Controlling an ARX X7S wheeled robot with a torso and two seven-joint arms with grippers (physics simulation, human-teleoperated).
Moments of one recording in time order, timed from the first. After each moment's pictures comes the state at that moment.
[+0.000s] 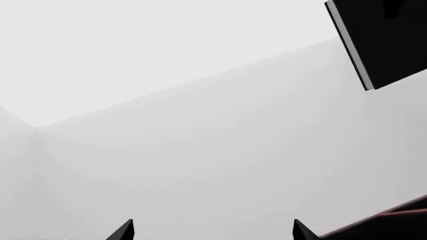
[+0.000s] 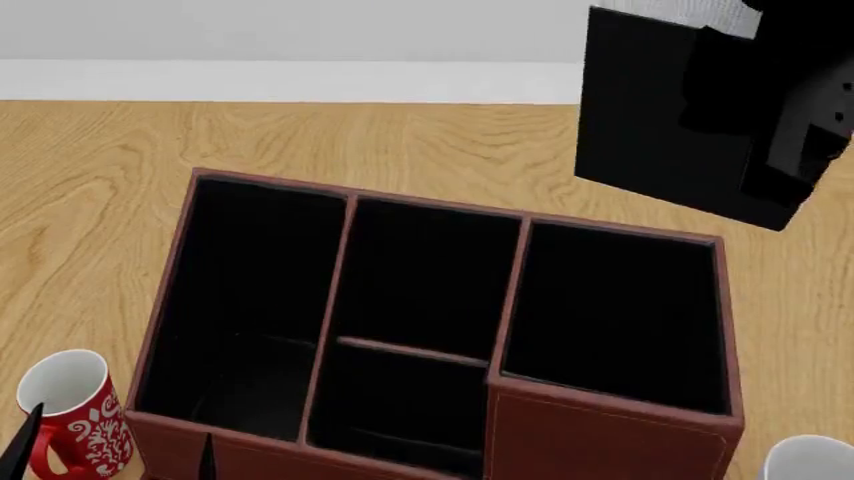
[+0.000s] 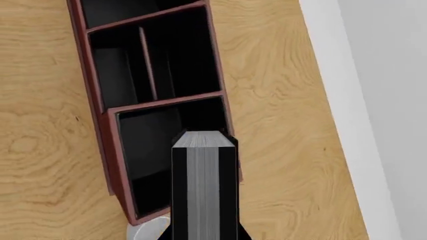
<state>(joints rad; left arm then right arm) -0.25 -0.42 0.61 -0.37 0.42 0.90 -0.87 2.22 0.60 -1.55 0.27 0.28 1.06 -1.43</state>
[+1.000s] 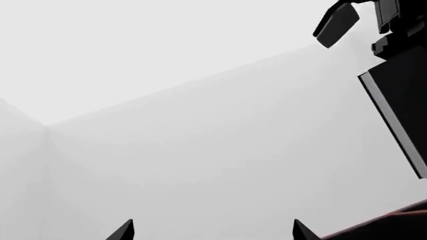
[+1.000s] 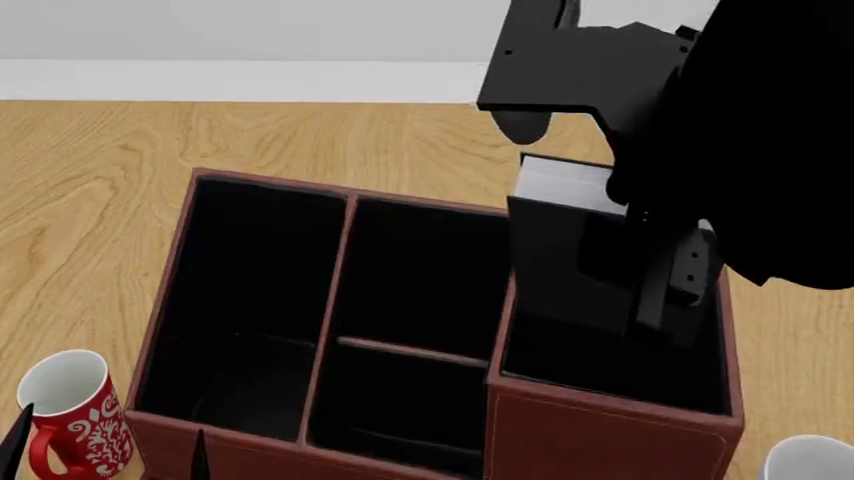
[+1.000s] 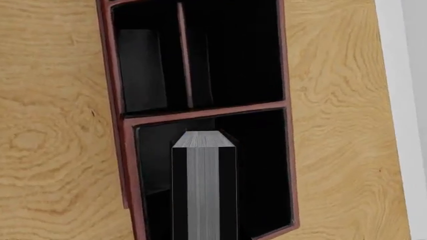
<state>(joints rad) -0.25 -0.43 0.62 -0.36 0.42 0.88 -0.90 1.92 0.58 -1.52 0.18 0.32 1.05 -1.23</state>
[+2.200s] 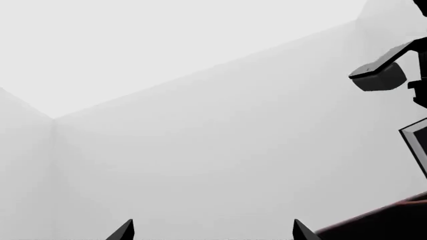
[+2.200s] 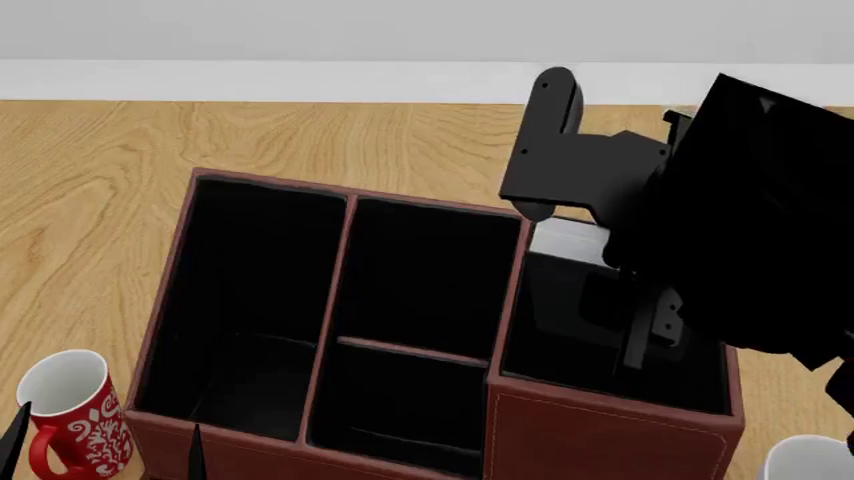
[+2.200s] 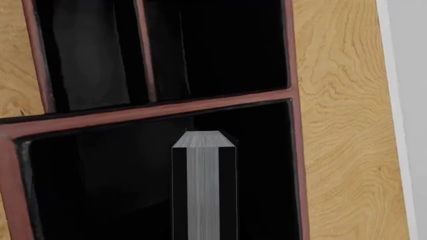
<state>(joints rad) -0.25 -0.44 0.64 -0.34 0.39 0.82 -0.90 1.67 0.53 -1.50 0.42 0.27 0.81 -1.01</state>
